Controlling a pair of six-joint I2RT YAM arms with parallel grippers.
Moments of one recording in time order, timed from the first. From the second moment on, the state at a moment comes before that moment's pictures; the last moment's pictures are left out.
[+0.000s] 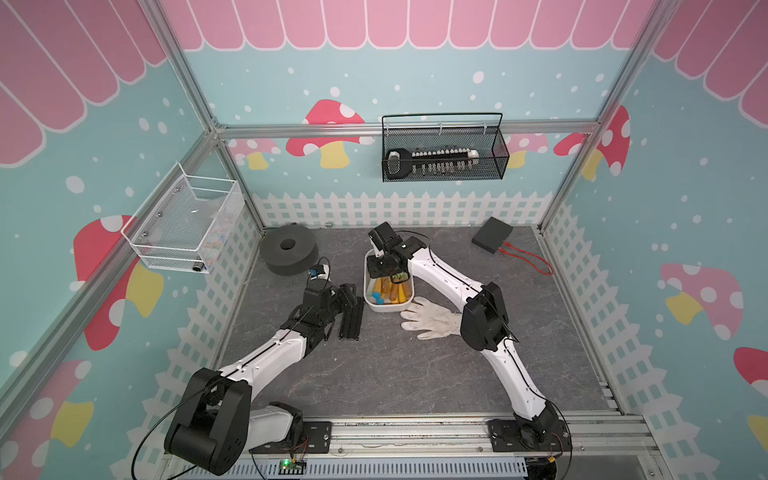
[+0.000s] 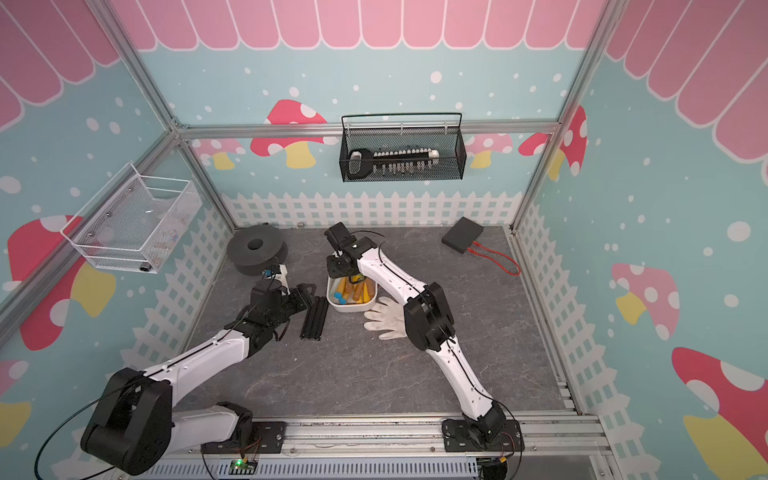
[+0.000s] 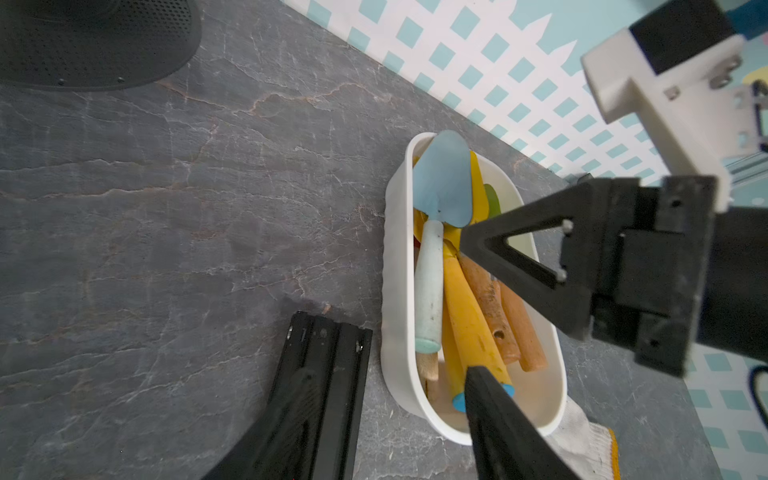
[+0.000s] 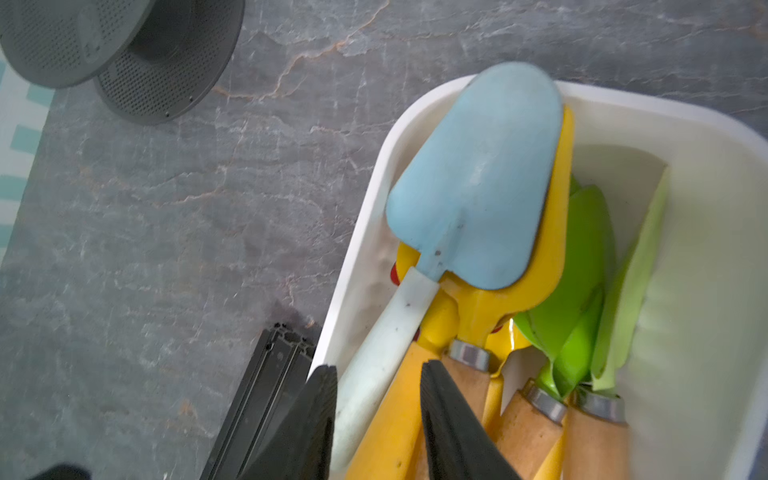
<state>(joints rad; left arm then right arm) -0.31 1.26 0.59 0.16 0.00 -0.61 0.72 2.44 2.36 -0.87 0.01 0.42</state>
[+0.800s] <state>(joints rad) -0.33 1.25 0.59 0.15 0.00 -0.57 0.71 2.53 2.45 -0.89 0.15 0.42</state>
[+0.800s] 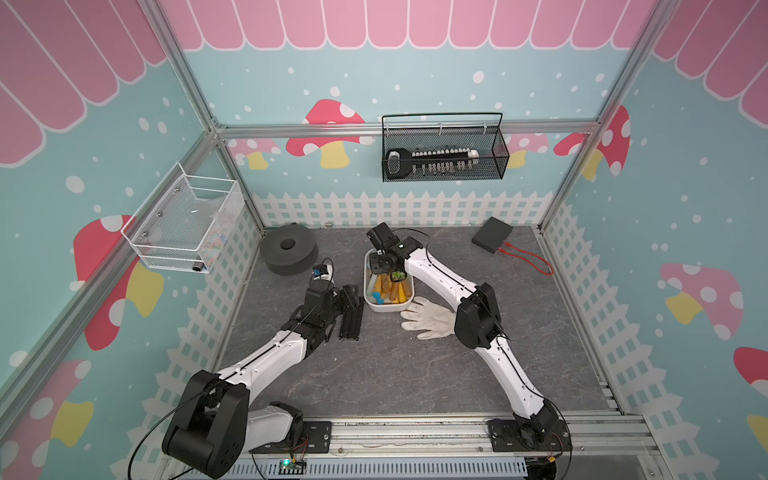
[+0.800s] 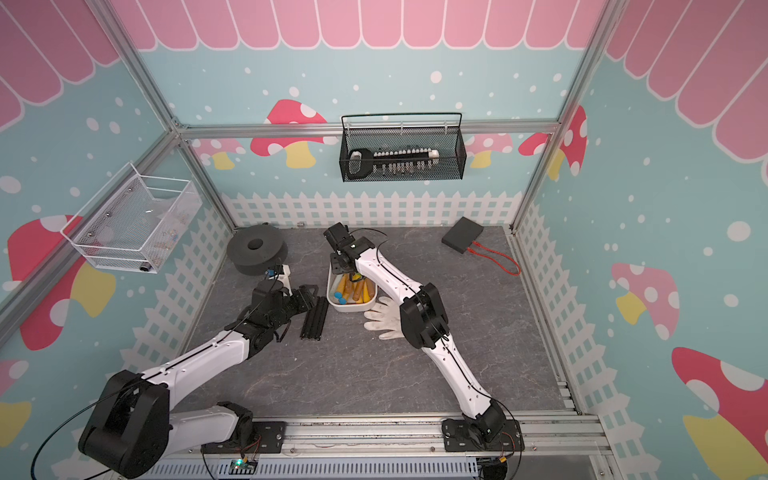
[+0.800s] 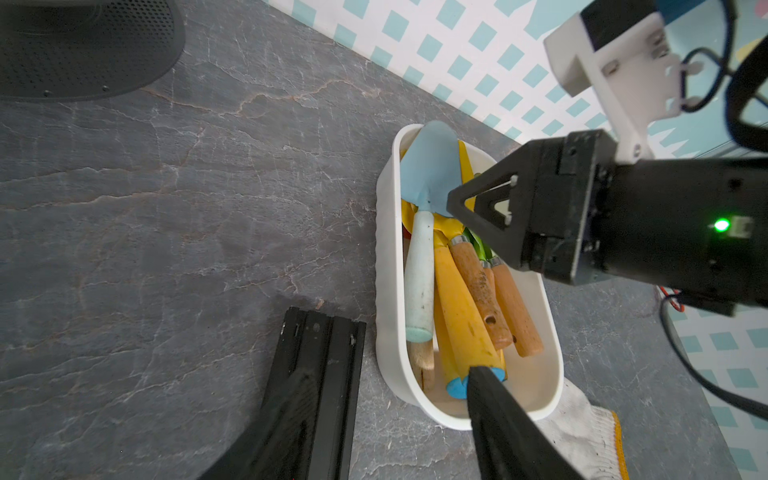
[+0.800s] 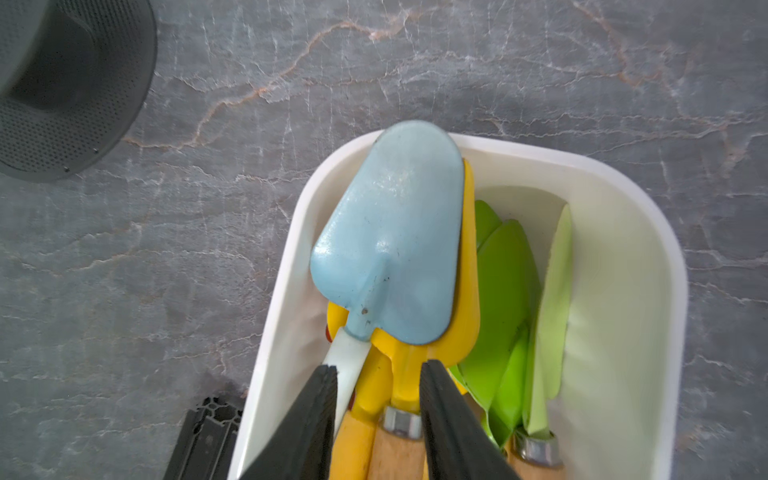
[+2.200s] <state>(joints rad) -0.35 1.26 0.60 0.13 0.00 -0.56 0.73 2.31 2.11 -0.77 0.11 0.36</state>
